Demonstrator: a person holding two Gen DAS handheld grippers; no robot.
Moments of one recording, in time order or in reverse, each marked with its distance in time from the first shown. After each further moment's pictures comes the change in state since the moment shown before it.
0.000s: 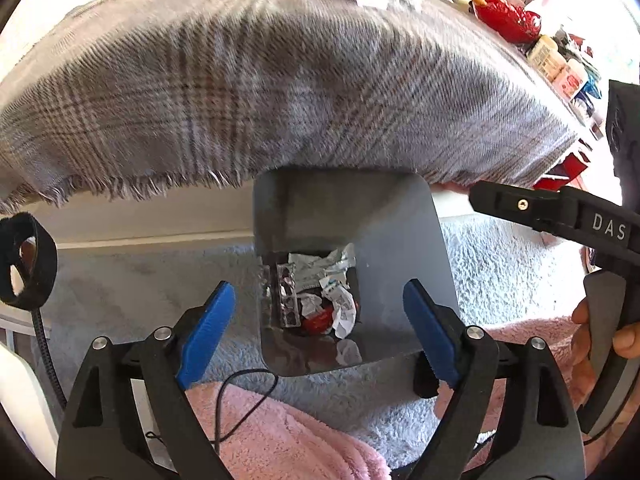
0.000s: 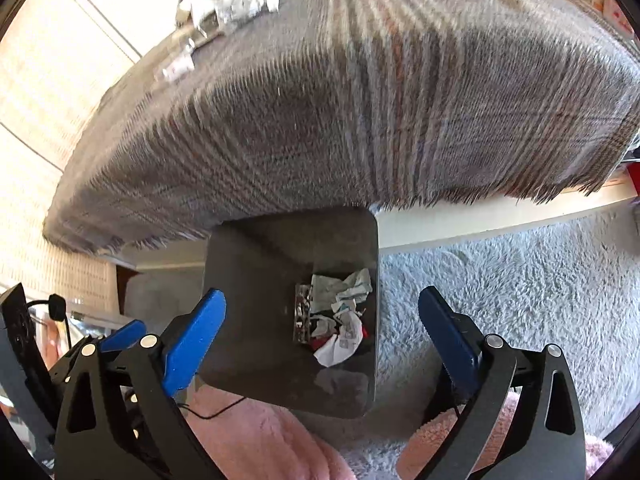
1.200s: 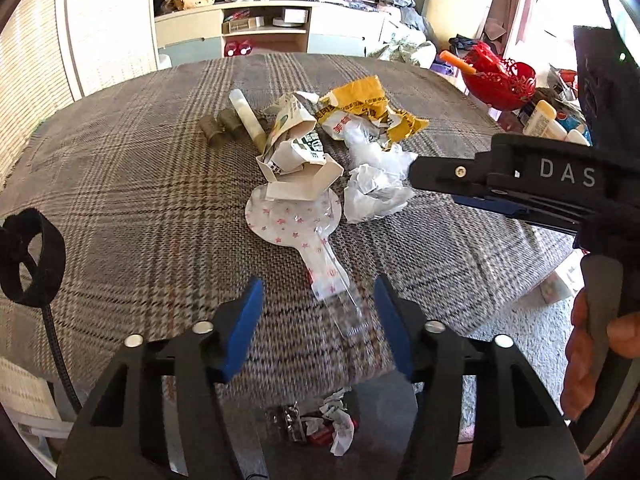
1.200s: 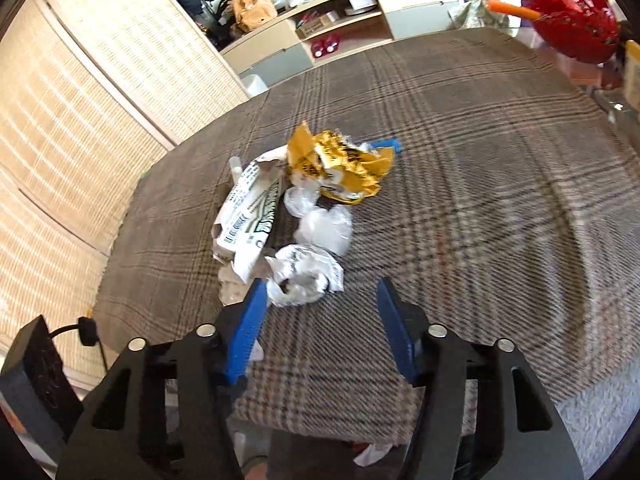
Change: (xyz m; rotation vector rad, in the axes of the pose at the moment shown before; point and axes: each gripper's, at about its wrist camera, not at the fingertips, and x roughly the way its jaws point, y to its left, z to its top) left arm -0.009 -0.043 0.180 0.099 -0.171 0.015; right arm -0.022 0.030 0.179 -0.008 -0.139 0.136
